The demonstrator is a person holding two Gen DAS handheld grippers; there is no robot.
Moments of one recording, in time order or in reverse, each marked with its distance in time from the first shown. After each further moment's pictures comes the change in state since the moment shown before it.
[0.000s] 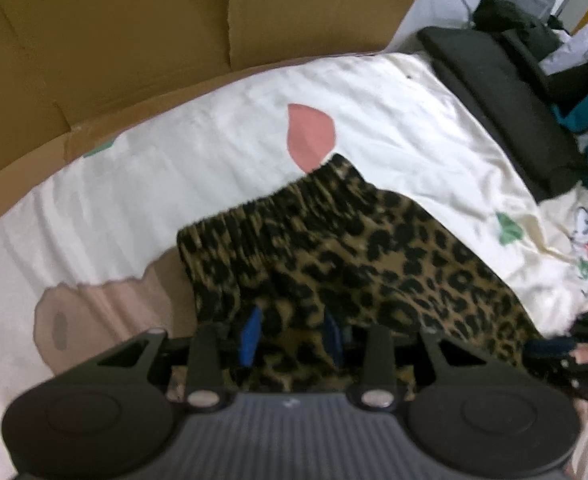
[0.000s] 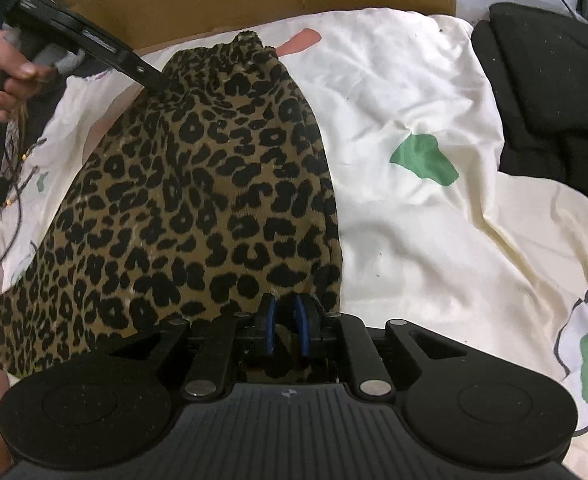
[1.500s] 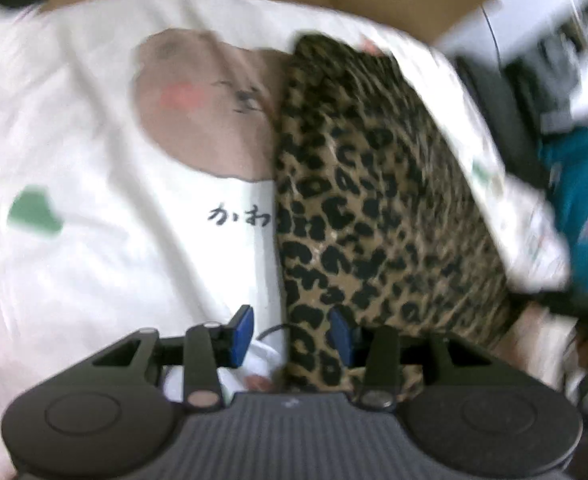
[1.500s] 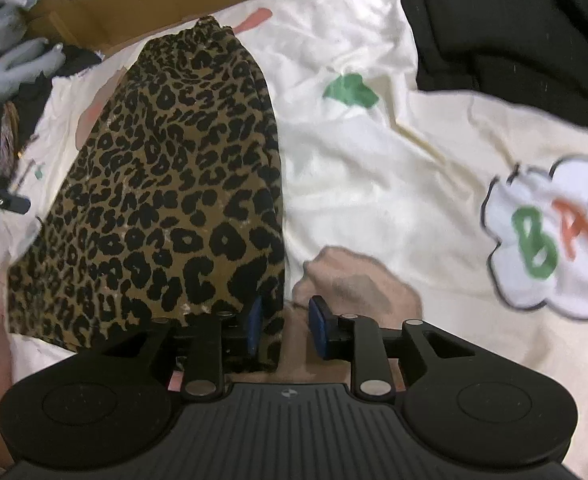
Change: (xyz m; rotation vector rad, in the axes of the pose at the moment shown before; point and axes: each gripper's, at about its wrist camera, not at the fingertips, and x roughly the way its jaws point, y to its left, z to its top) left arm -0.075 0.024 -0.225 -0.558 -0.038 -0.157; right arm -0.042 -0.034 -0.051 0.156 0.071 0.015
